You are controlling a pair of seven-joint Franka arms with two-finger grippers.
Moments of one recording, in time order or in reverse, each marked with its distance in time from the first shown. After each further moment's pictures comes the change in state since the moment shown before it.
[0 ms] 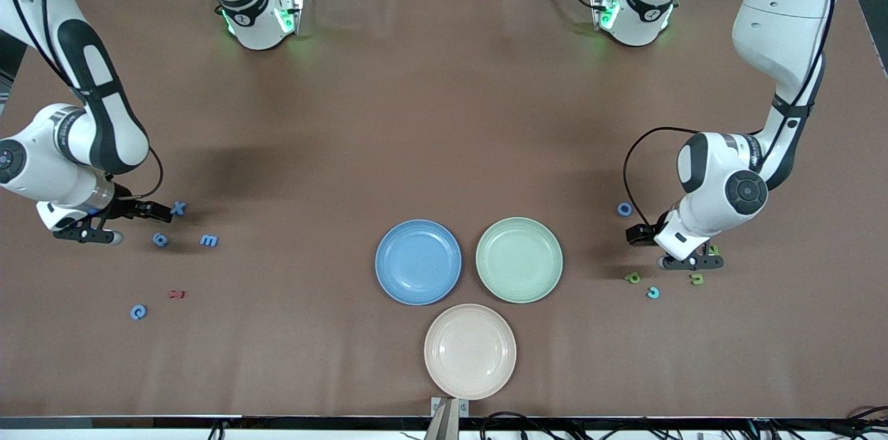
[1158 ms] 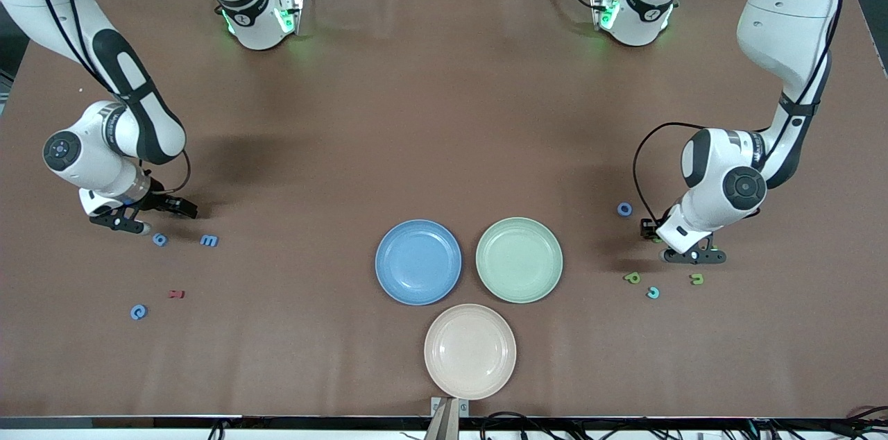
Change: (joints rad) left arm 0.024 -0.013 0.004 -0.043 0.098 0.015 0.002; right arm 0.022 0.029 -0.002 -0.155 0.001 0.224 0.121
